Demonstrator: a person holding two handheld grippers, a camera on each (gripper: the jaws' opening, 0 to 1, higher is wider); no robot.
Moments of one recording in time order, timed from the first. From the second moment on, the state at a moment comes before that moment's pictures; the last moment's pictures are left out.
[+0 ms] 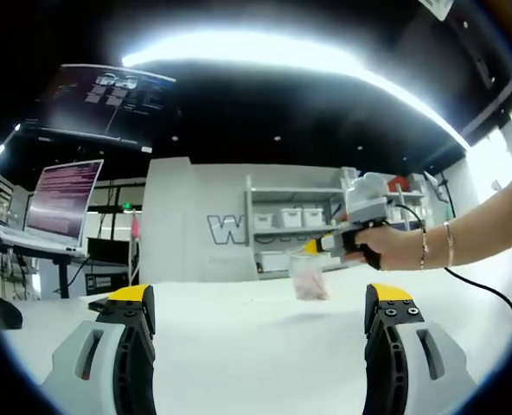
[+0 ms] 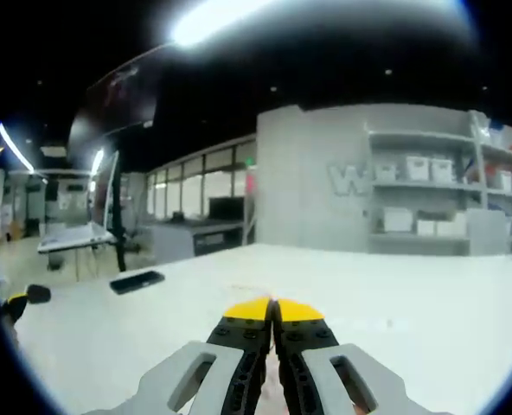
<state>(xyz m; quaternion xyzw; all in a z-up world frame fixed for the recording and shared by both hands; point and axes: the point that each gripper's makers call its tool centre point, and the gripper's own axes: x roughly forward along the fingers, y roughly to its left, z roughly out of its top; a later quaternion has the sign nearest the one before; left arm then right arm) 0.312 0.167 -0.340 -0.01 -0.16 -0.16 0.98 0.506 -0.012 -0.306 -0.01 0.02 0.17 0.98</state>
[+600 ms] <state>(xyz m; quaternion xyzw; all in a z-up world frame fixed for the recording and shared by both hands) 0.312 0.165 -0.341 0.01 -0.16 -0.16 0.98 0.536 -0.014 -0.316 -0.02 0.03 0.16 0.99</state>
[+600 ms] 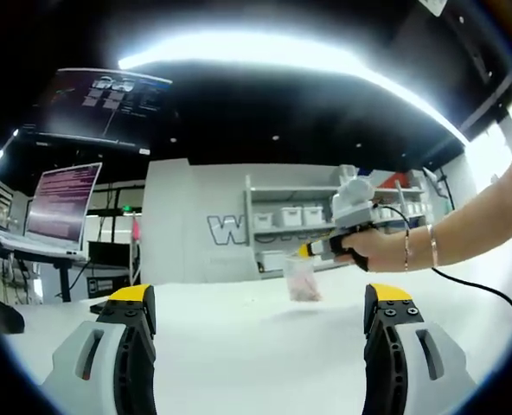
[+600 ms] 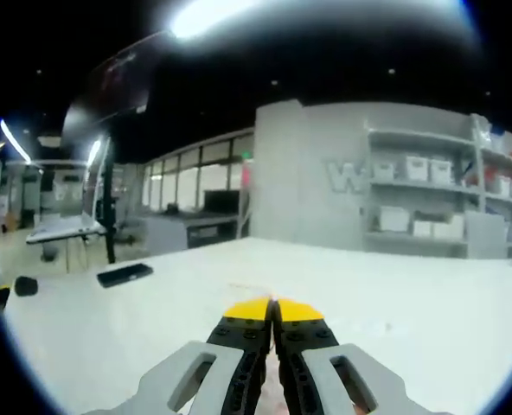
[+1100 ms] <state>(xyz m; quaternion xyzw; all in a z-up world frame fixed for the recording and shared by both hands) 0.311 0.163 -0.341 0.01 -0.16 -0.16 0.97 0.567 -0.015 -0.315 -0.04 0.04 0.15 0.99</state>
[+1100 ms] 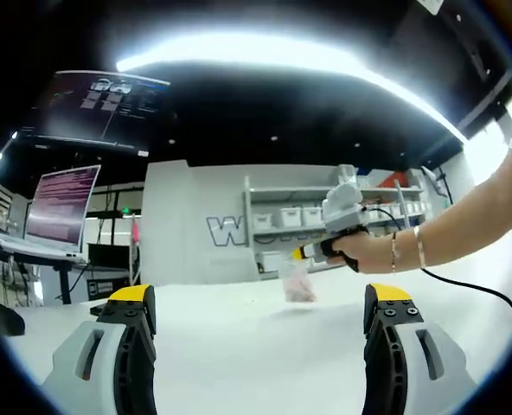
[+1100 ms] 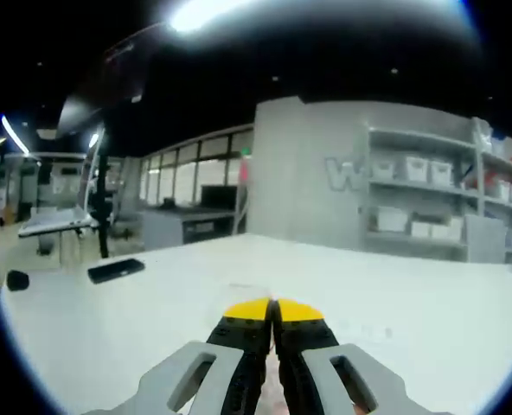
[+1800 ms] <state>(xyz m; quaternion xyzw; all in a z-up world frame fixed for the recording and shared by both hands) 0.311 0.160 -0.342 0.01 -0.16 -0.16 0.97 0.577 -0.013 -0.338 -0.08 0.05 0.14 0.98</state>
